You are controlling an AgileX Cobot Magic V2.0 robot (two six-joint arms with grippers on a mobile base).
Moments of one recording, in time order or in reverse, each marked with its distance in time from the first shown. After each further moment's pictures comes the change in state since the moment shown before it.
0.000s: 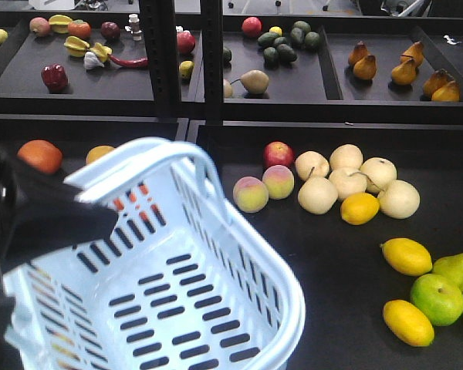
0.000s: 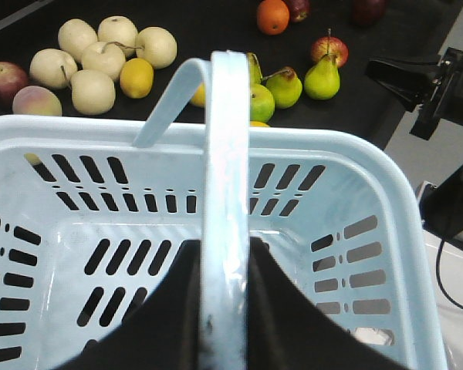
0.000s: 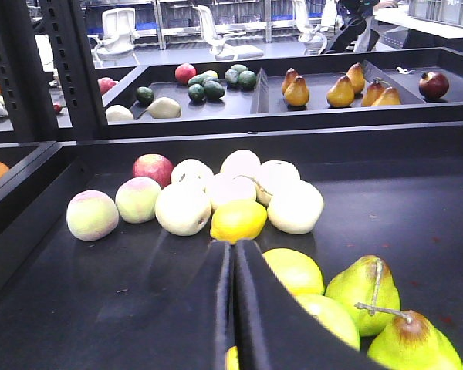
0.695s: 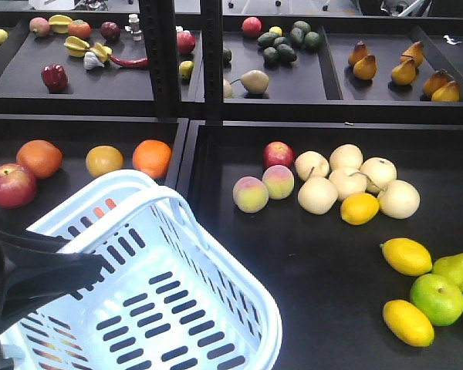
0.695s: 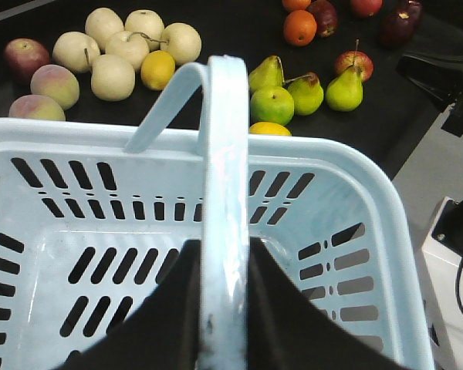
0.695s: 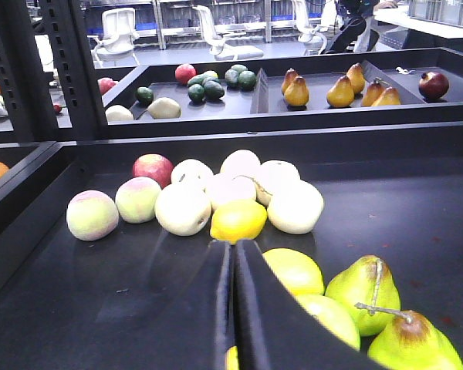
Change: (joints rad) left arm 0.000 -0.152 0.264 -0.027 -0.174 -0.015; right arm 0.000 0.000 0.000 0.000 0.000 0.000
